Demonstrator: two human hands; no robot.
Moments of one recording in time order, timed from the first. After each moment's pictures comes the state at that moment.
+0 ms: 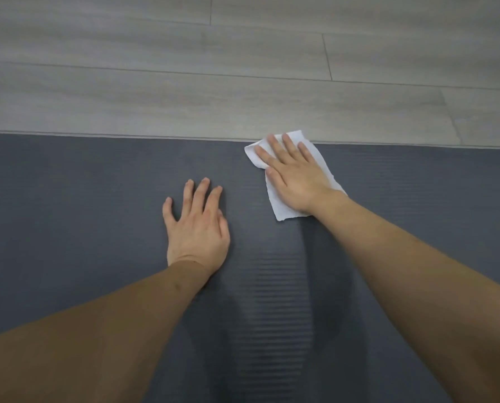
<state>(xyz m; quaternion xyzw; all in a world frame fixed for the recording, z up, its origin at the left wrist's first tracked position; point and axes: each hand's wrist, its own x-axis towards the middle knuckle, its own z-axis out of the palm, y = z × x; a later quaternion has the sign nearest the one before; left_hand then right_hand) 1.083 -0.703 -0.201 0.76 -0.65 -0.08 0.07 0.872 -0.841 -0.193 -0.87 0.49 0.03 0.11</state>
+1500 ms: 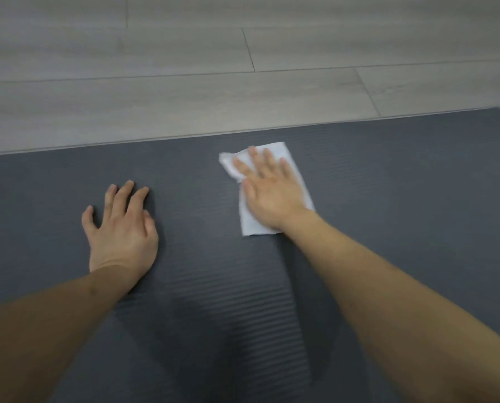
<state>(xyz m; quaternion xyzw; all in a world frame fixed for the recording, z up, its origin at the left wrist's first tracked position) 1.081 -0.702 -0.200 0.76 -0.64 -0.08 0.08 0.795 -0.774 -0.193 -0.77 0.62 0.01 0.12</state>
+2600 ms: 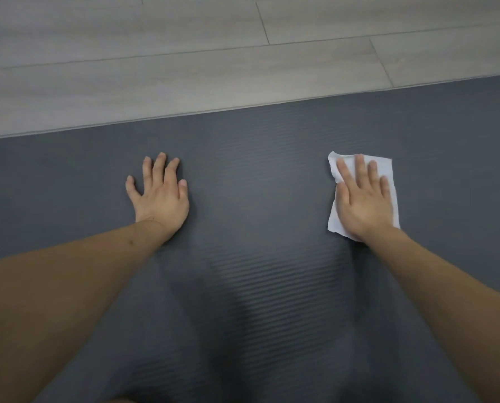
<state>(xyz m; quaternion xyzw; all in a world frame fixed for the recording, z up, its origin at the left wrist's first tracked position) 1.084 -0.704 -0.192 0.74 -0.65 -0.14 0.04 0.684 -0.662 -0.188 -0.61 0.79 0.02 0.13</state>
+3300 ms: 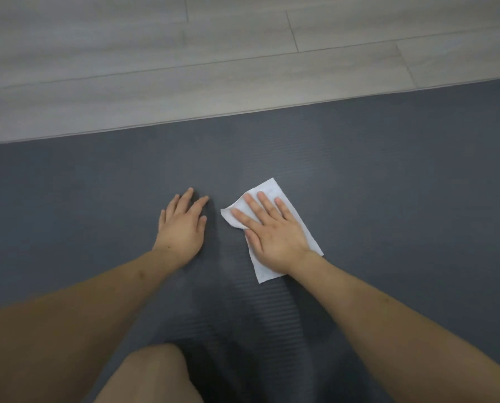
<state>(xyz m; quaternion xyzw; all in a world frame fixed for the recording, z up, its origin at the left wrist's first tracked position) 1.129 -0.607 -0.157 0.70 -0.68 -0.23 0.00 0.888 -0.593 -0.194 -0.85 0.51 0.01 0.12</state>
